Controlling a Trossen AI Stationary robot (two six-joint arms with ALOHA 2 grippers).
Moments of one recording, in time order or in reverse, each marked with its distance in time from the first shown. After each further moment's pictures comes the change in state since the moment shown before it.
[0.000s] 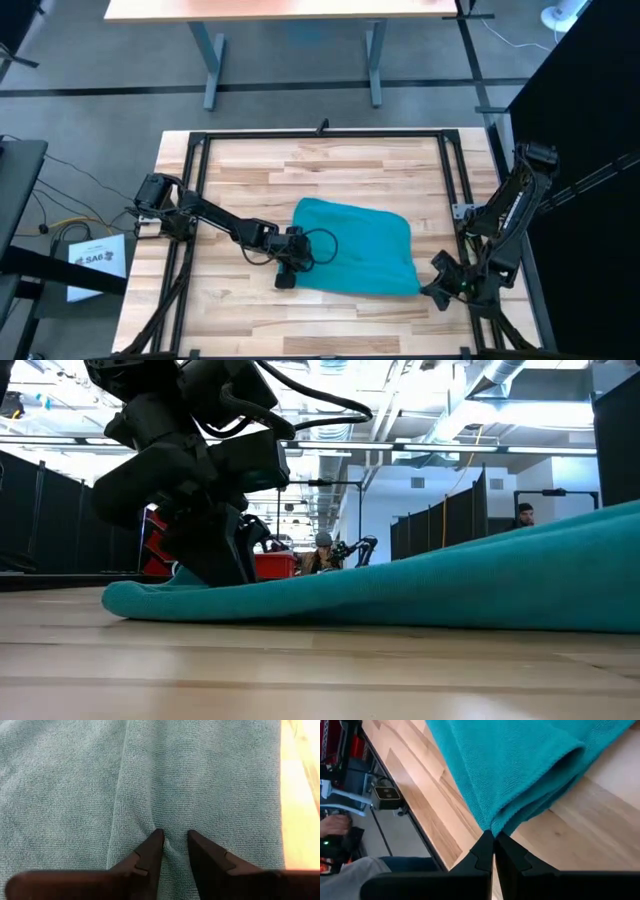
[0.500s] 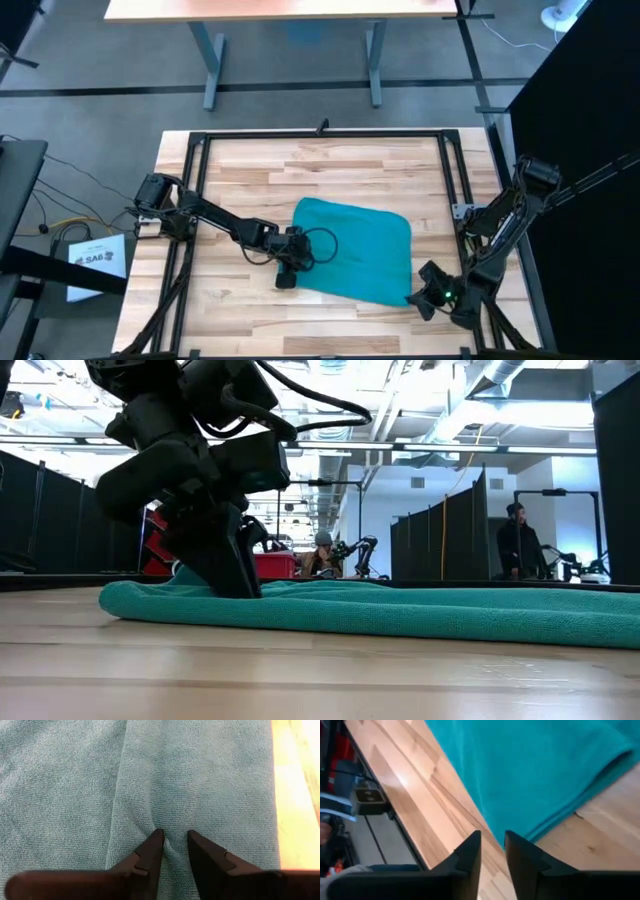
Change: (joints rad) left arm 0.001 -0.001 0.000 0.001 0.008 -0.032; right arm -0.075 0.238 0.000 0.244 -0.032 -0.056
